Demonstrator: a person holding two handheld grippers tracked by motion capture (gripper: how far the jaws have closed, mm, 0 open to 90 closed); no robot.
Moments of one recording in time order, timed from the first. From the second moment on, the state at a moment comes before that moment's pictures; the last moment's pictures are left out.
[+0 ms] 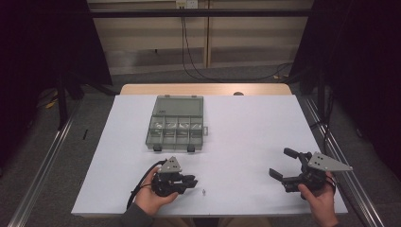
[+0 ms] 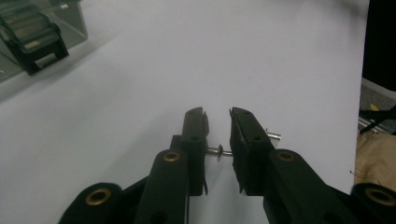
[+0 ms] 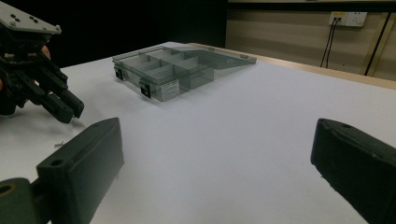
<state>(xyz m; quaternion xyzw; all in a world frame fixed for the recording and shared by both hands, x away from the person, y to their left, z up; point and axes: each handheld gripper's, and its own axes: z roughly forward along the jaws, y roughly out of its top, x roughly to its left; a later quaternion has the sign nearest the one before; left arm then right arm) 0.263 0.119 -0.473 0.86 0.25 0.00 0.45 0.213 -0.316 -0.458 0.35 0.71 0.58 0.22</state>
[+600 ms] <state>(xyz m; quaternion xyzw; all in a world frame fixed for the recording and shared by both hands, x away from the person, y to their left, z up) 0.287 0.128 -0.451 0.83 0.28 0.03 0.48 0.213 -0.317 -0.459 0.35 0.71 0.58 0.22</state>
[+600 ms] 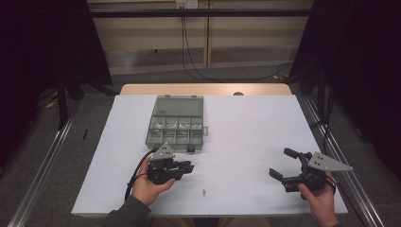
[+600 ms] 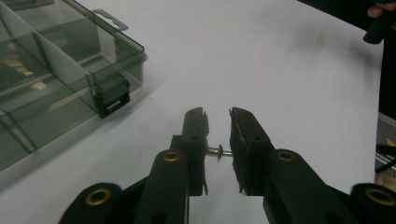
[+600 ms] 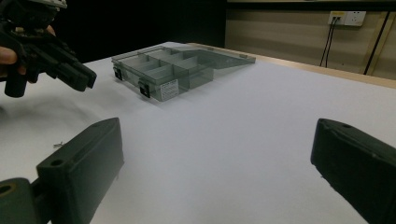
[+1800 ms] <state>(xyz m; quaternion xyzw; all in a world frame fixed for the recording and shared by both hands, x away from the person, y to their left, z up) 0.344 0.130 -0.424 0.80 0.34 0.09 0.49 0.213 -0.317 -0.459 0.35 0.70 0.58 0.22</state>
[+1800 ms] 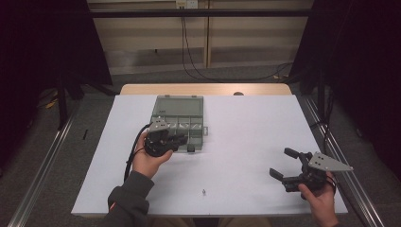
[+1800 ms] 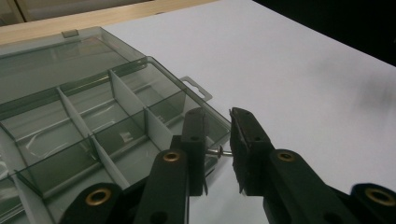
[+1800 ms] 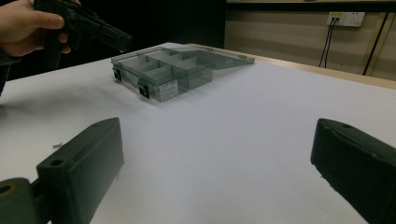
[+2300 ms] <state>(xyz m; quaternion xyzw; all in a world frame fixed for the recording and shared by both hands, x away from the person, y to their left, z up) 0.362 0.136 -0.424 0.79 0.36 0.11 0.48 0.213 -0.317 -0.459 0.35 0.70 0.58 0.22</state>
